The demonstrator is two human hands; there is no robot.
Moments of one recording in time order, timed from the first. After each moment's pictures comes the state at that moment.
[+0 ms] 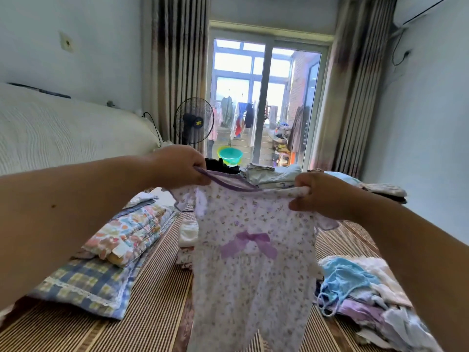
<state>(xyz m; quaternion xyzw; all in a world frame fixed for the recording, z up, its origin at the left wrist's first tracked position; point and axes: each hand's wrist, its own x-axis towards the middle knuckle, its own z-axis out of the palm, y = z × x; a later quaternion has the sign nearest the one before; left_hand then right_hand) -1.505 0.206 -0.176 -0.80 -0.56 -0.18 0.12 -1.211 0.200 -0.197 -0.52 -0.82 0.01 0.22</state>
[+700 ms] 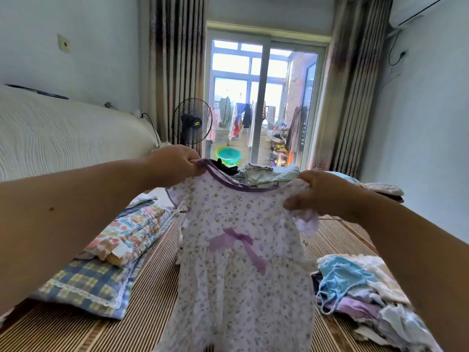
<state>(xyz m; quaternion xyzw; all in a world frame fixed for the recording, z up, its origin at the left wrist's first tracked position) -1.507 0.199 -0.181 -0.76 -0.57 -0.31 -0.01 -1.208 0.194 -0.197 -0.51 -0.79 0.16 0.29</state>
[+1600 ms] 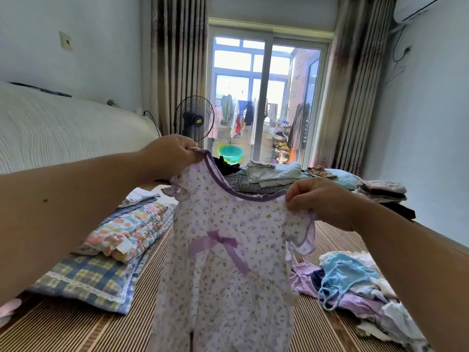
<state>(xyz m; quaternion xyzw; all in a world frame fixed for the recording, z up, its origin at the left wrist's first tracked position) -1.513 0.191 -0.176 -0.72 -0.57 -0.39 -0.07 -1.213 0.193 -0.216 -0.46 -0.73 0.37 0.34</state>
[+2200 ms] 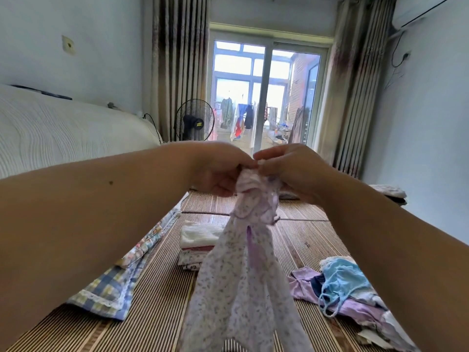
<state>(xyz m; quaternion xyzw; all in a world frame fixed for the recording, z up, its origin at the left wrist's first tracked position) -1.433 0.181 -0.158 -0.63 -0.57 -0.30 -0.44 -1.283 0.184 -0.171 -0.44 -0.68 0.34 0.48</state>
